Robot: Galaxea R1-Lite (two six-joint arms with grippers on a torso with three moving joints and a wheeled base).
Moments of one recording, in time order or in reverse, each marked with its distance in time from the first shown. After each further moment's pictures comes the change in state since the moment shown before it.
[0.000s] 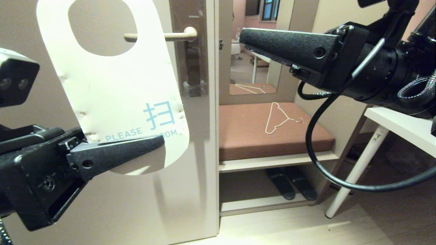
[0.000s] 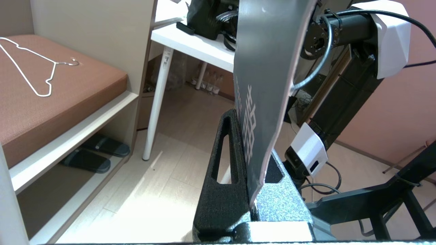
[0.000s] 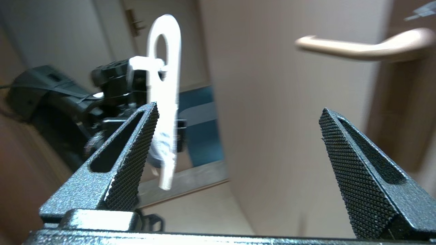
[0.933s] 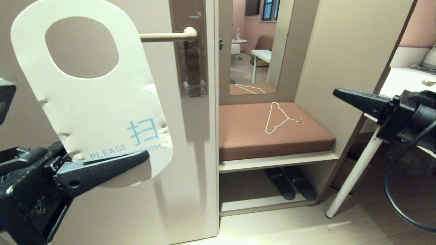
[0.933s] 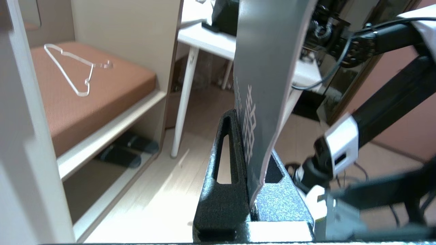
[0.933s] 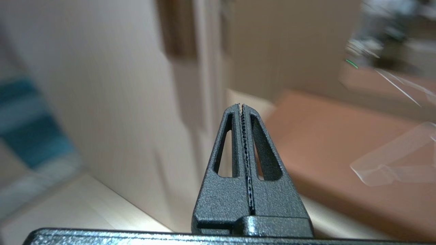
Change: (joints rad) left arm 0.041 -0.073 0.104 0.001 0.042 0.095; right arm -0.344 -0.298 0.508 0.002 -0.278 -0.261
